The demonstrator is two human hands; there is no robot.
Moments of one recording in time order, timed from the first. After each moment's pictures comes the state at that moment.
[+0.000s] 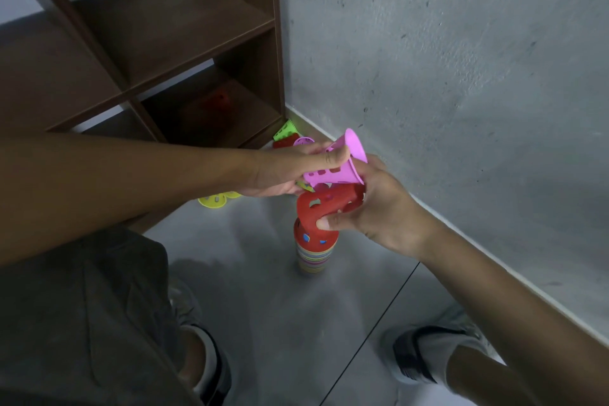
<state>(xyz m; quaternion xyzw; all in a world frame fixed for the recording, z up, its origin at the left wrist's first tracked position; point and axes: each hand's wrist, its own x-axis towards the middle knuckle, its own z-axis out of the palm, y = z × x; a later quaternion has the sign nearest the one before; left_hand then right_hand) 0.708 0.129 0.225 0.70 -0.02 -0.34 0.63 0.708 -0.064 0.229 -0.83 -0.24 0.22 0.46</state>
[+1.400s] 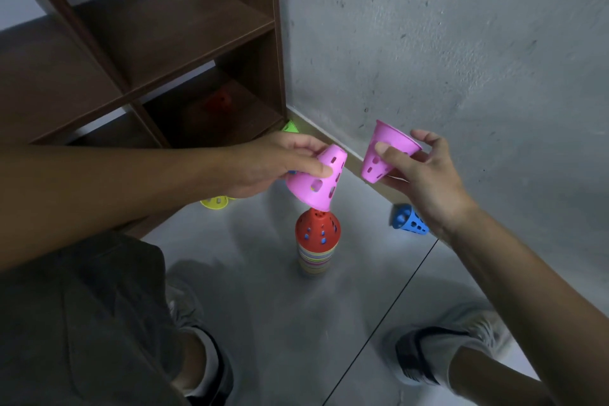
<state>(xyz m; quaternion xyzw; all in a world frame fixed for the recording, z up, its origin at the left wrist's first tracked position) 0.702 0.140 0.233 0.73 0.07 -0.21 0.65 0.744 -0.092 0.225 -0.66 0.03 0.16 0.74</state>
